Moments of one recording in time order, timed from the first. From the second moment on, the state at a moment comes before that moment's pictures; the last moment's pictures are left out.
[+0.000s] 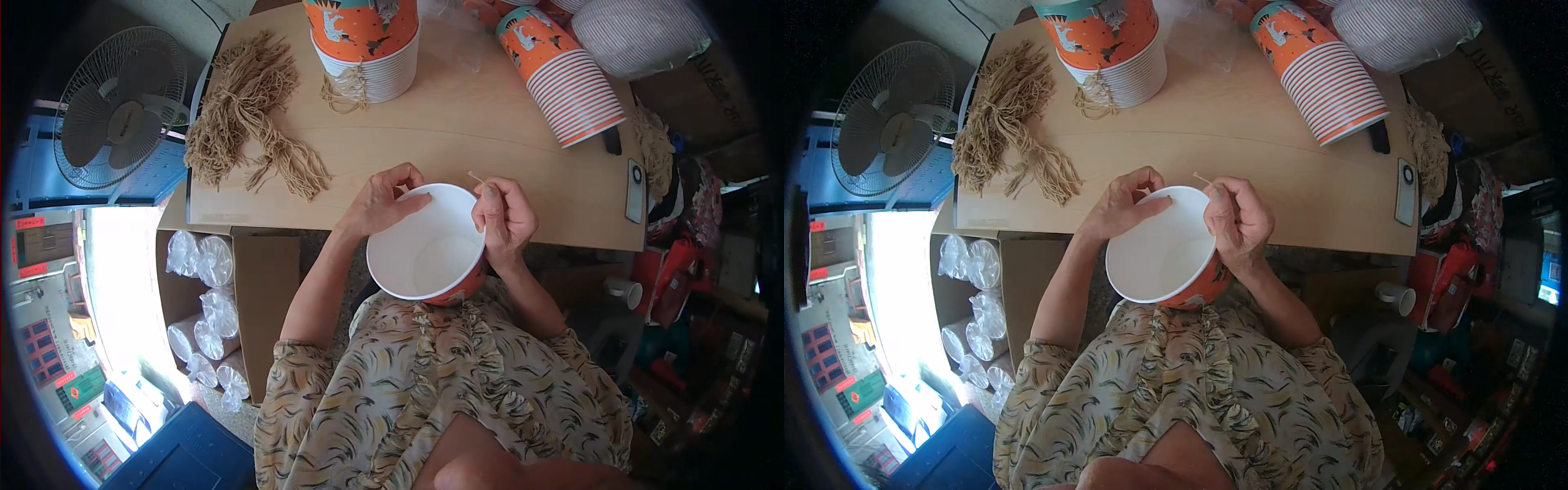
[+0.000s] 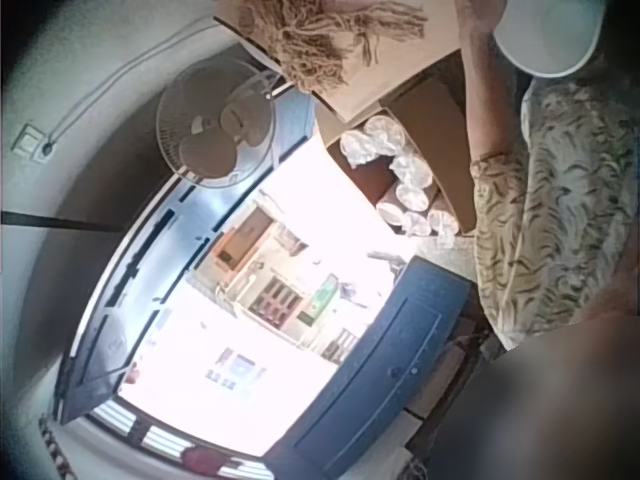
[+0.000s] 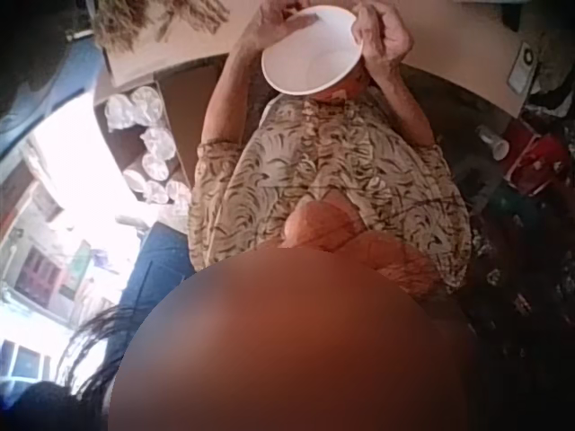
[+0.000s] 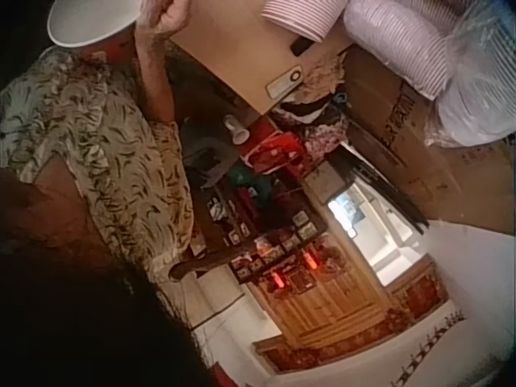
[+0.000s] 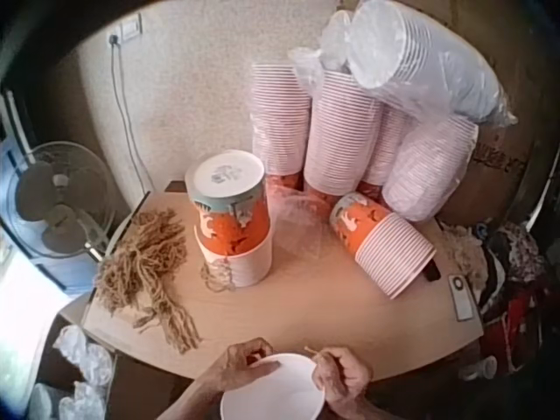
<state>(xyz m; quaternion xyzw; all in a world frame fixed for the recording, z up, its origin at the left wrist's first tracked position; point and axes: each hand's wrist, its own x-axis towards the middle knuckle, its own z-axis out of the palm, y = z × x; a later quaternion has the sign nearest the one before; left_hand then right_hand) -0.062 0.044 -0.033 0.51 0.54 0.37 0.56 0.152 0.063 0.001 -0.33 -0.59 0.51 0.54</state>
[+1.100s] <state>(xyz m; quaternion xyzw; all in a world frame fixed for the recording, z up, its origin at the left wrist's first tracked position) -0.023 0.008 0.061 0.69 0.49 0.43 0.31 0.186 0.058 0.055 -0.31 -0.69 0.56 0.34</state>
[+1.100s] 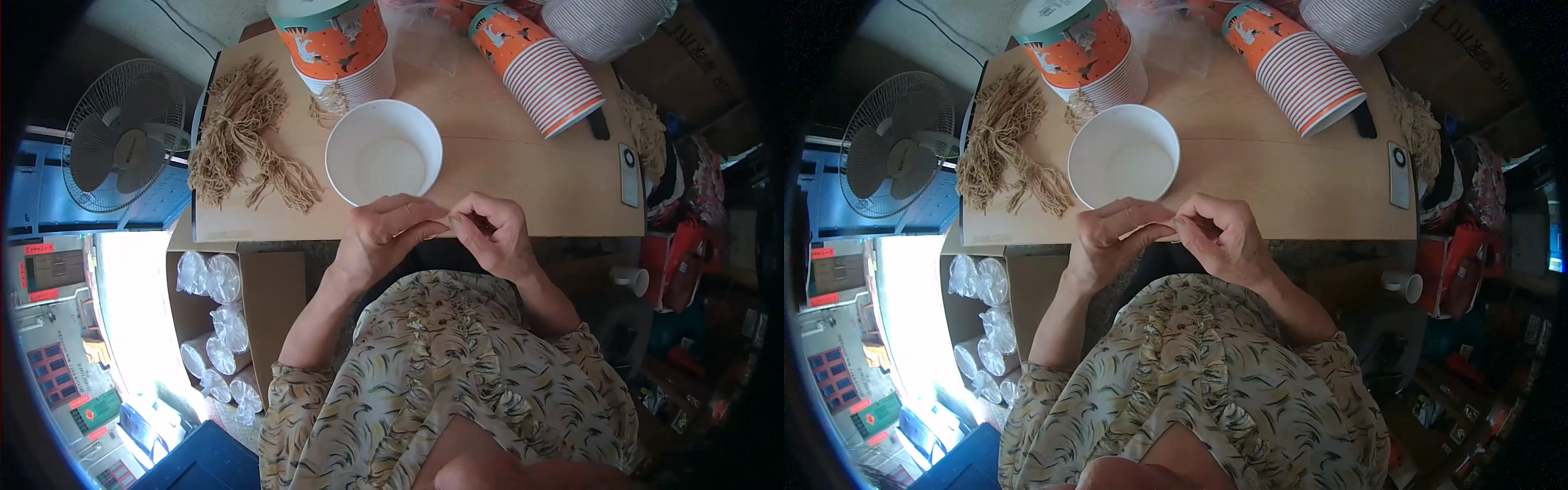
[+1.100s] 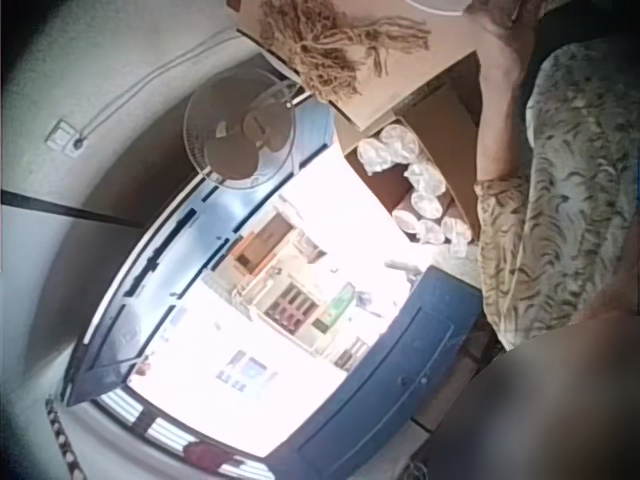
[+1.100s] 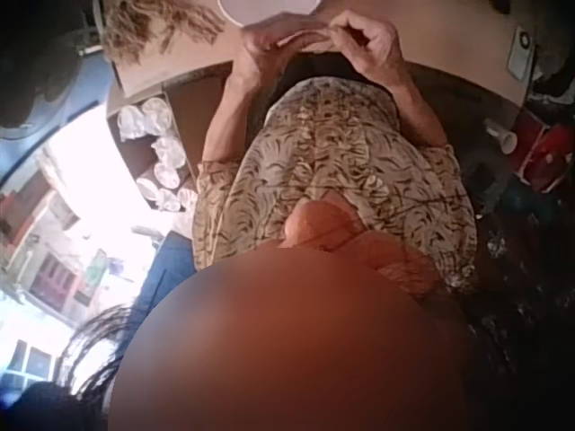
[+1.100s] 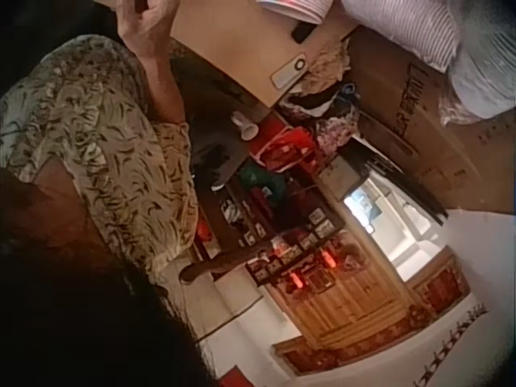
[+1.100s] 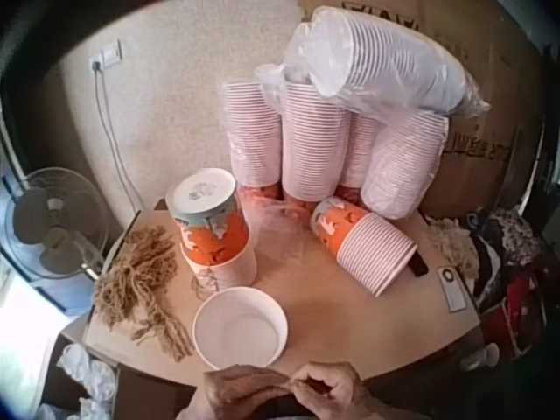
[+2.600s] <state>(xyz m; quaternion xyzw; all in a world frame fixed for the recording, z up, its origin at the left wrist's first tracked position) -0.025 -0.067 -0.017 0.74 0.59 0.33 0.06 0.171 0.034 0.018 -0.42 -0.67 0.58 0.20</state>
